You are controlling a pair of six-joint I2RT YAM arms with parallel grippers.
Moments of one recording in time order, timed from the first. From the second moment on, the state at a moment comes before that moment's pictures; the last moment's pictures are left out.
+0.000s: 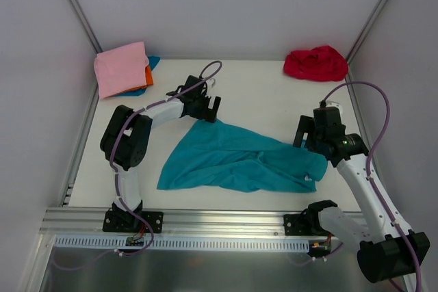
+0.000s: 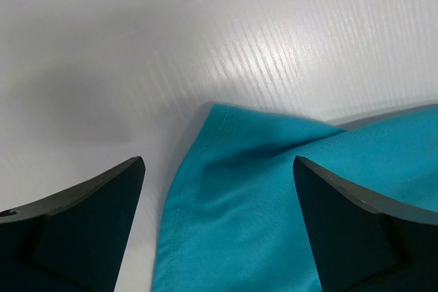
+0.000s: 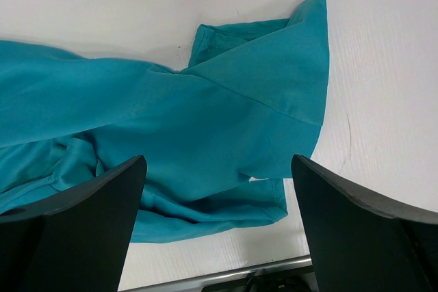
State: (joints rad) left arm -0.48 1.95 1.32 -0.27 0.06 -0.13; right arm 0.25 0.94 0.90 -0.88 0.28 0.38
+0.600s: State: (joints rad) left arm -0.47 2.00 1.32 -0.21 0.07 -0.16; right arm 0.25 0.94 0.90 -0.88 0.28 0.38
